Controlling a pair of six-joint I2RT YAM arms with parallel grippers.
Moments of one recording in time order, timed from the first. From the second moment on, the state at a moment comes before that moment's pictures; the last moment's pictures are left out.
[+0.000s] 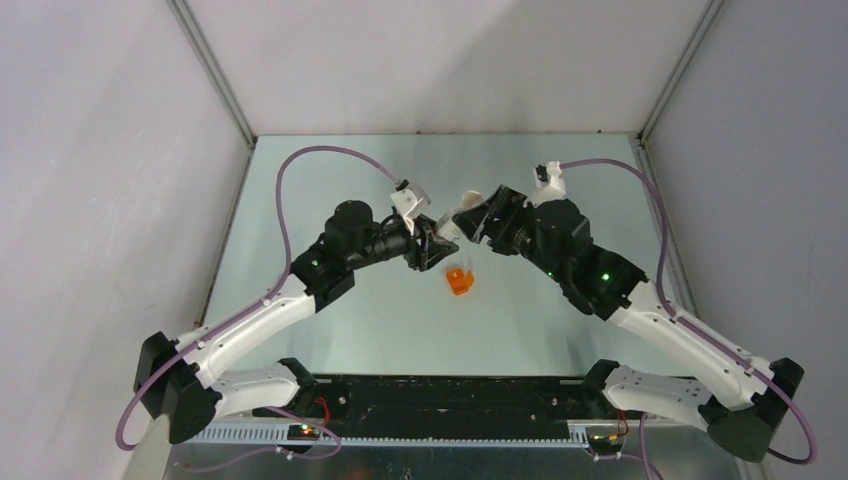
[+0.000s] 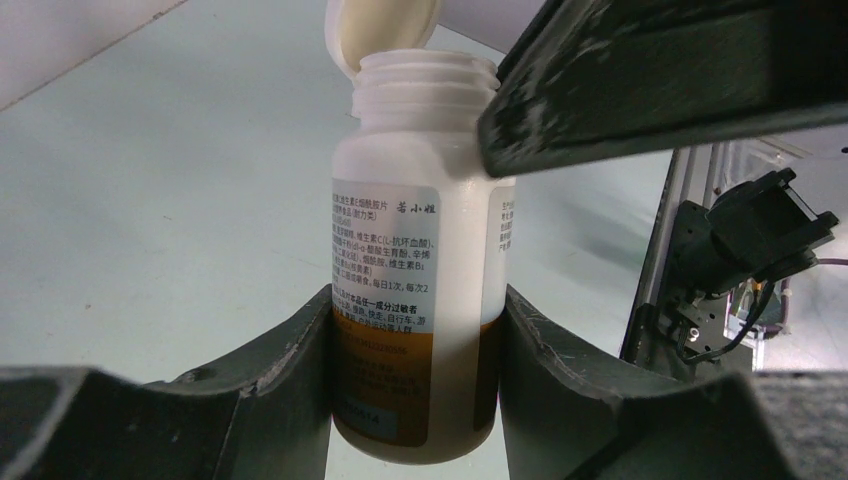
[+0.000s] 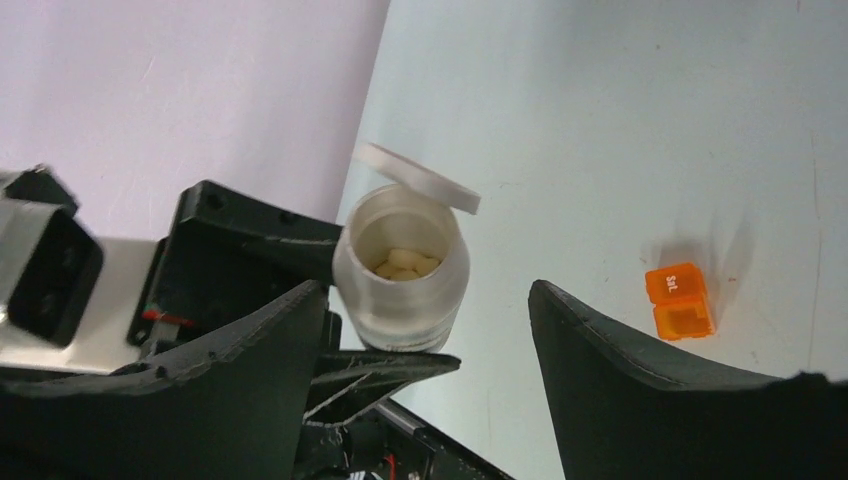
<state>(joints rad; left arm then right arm) -0.74 1.13 0.88 0.08 0.39 -0.09 0.83 1.00 1.07 -0.30 0.19 0.87</state>
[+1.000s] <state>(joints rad) -0.74 1.10 0.88 0.10 0.36 -0.18 0.82 1.11 1.06 -0.15 0.07 0.88</state>
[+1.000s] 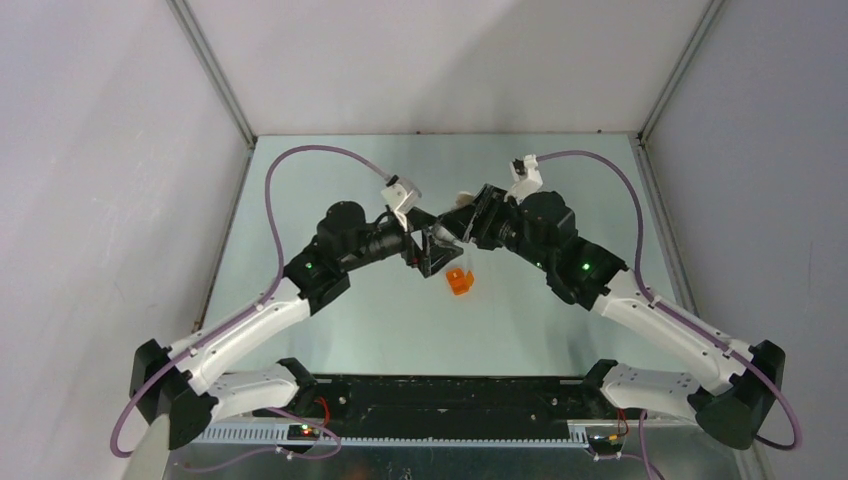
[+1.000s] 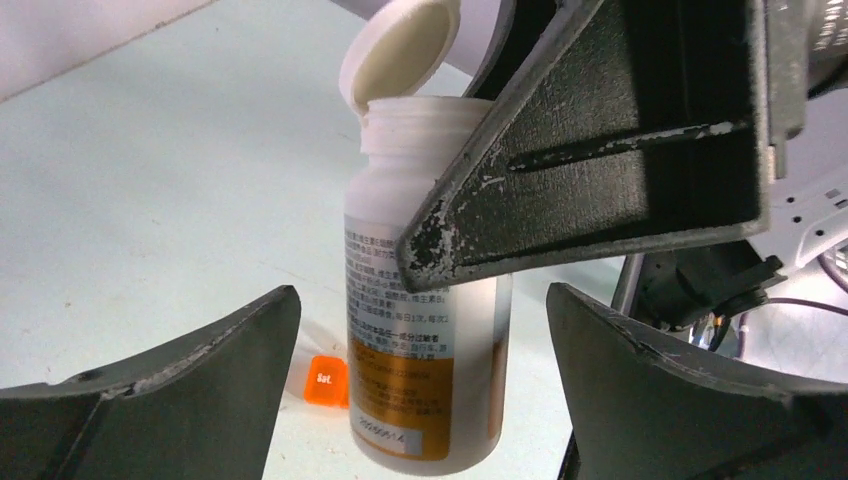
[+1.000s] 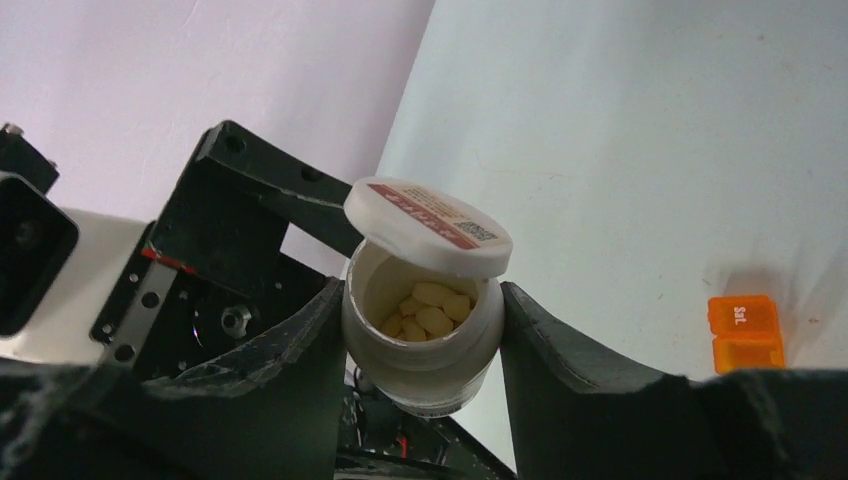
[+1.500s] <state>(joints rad) -0.64 1.13 0.94 0.11 0.69 -0.34 0.65 1.02 1.01 -0.02 -0.38 0.65</state>
